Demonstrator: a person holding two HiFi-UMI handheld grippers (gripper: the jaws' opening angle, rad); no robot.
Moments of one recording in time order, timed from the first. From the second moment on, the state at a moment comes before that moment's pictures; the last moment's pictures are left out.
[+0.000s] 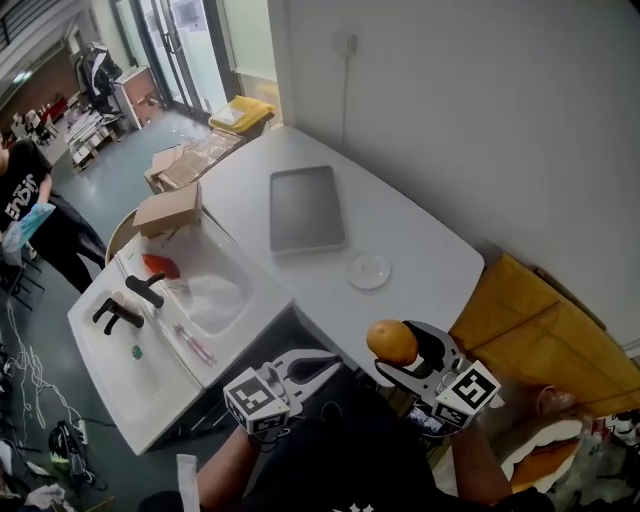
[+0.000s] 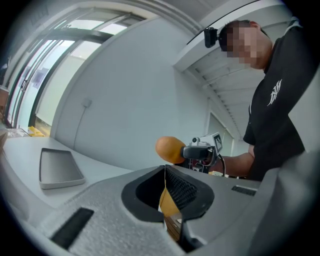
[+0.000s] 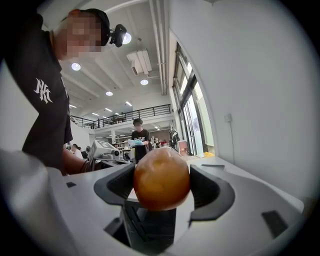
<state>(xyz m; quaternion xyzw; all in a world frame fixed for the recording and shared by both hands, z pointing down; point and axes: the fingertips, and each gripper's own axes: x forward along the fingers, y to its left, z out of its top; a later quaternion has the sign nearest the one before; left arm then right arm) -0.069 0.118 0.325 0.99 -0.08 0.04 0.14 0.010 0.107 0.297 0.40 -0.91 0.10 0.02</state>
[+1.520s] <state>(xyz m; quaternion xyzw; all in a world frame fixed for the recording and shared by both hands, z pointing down) -0.075 0.117 0.326 0.99 -0.06 0.03 0.13 0.008 0.128 0.302 0.41 -0.91 0.10 0.01</state>
